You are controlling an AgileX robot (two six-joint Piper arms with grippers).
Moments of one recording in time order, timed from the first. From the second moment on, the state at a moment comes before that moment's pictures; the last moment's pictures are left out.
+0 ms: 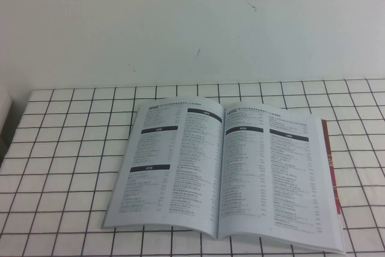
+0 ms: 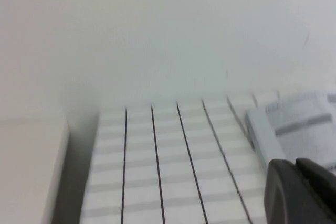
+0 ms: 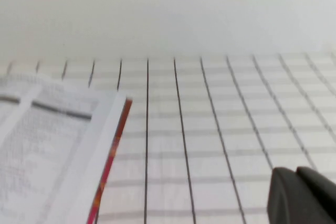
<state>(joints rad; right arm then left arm) -0.06 -0.01 0.03 0.07 0.30 -0.07 -0.10 -0.01 0.02 -0.05 0.18 0.01</state>
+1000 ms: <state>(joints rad) -0.06 -0.01 -0.11 -0.01 -0.17 0.01 -0.10 -0.01 -0.10 -0.20 -0.28 0.07</state>
